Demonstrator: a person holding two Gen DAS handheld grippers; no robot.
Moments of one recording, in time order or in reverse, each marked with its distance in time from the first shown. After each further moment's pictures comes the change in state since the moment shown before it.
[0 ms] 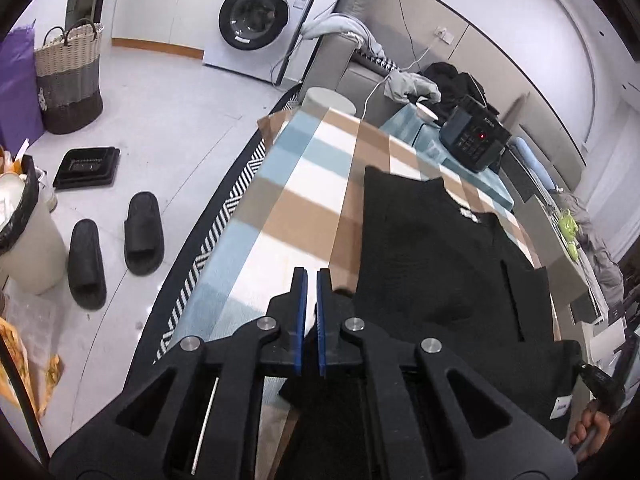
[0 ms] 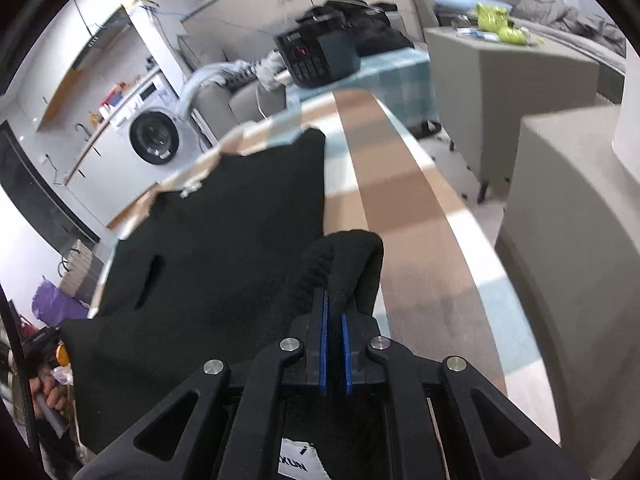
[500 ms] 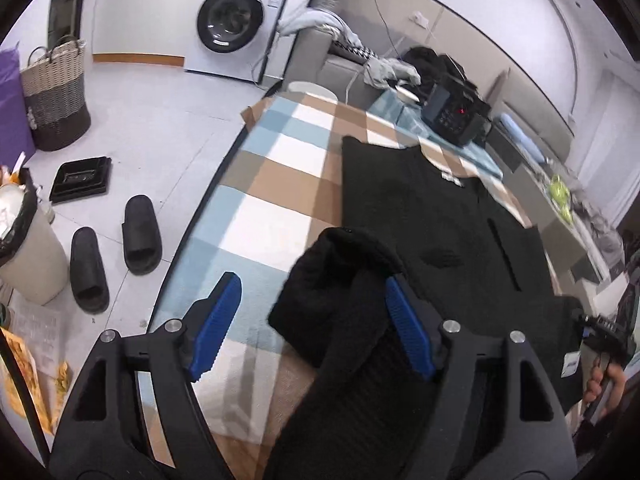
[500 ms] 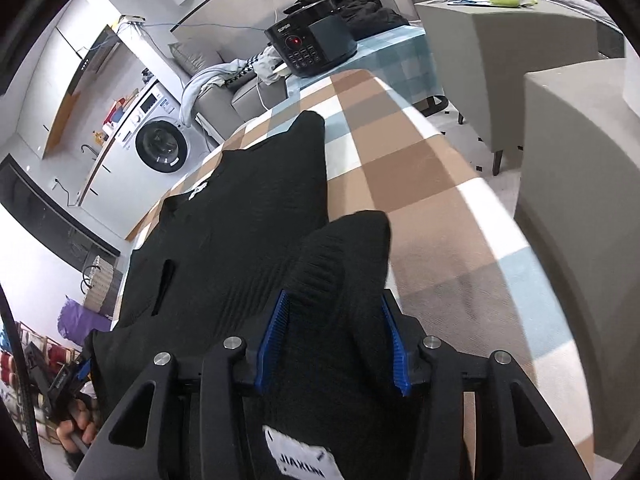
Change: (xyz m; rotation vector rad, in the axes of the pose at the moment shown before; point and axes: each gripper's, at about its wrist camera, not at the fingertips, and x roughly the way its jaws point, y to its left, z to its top) left arm -0.013 -0.016 -0.043 0.107 0.018 -0.018; right arm 0.015 -0.012 -0.002 0.098 0.034 0.081
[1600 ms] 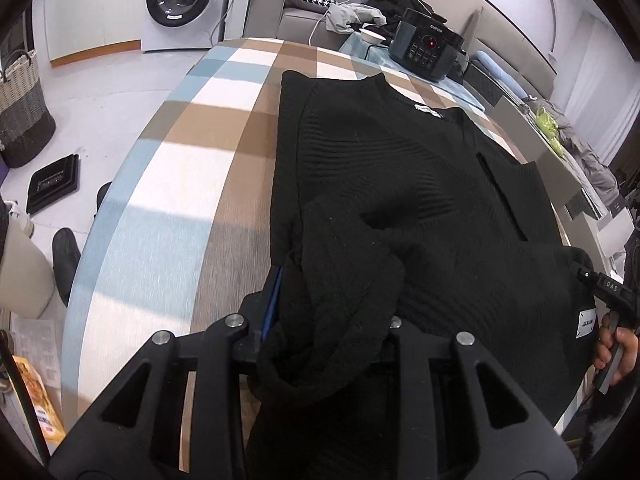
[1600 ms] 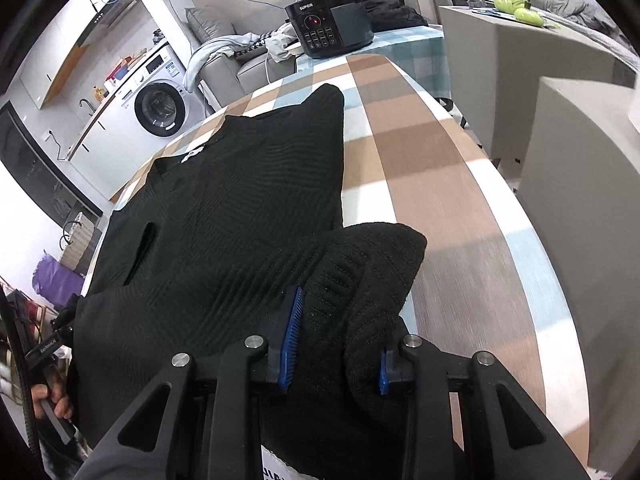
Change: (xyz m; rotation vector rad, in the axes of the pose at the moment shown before) left arm 0.048 -0.046 -0.022 0.140 0.168 -0.045; right arm 0.007 0.010 -0.022 -0.135 0.045 -0.069
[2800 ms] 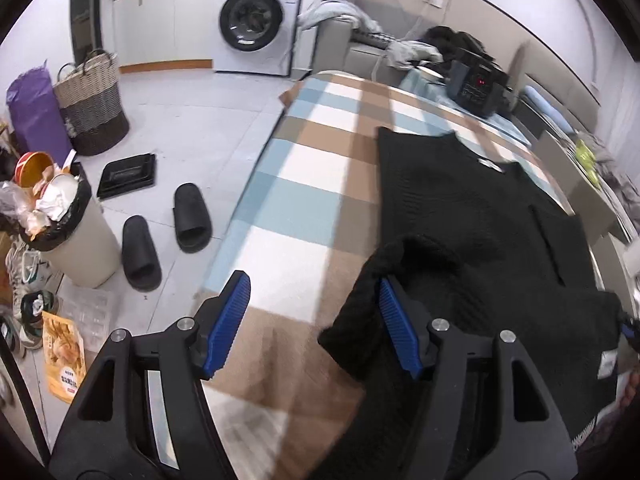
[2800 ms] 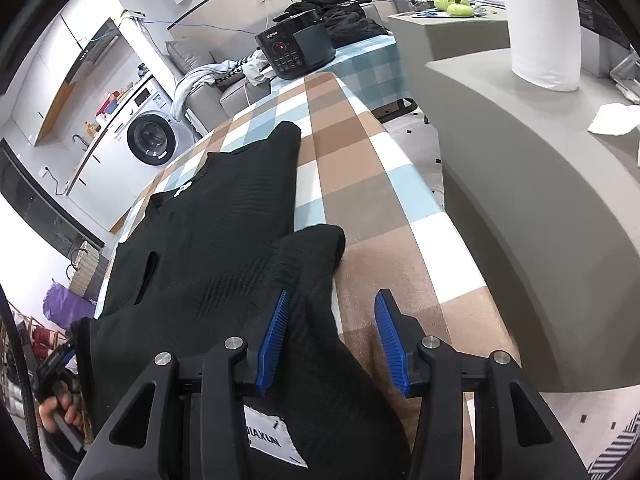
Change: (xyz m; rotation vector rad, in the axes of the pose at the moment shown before) left arm -0.102 0.051 -0.056 -0.109 -0.133 0.208; right arm -0.079 -0.046 -0.053 0.108 -0.065 -0.010
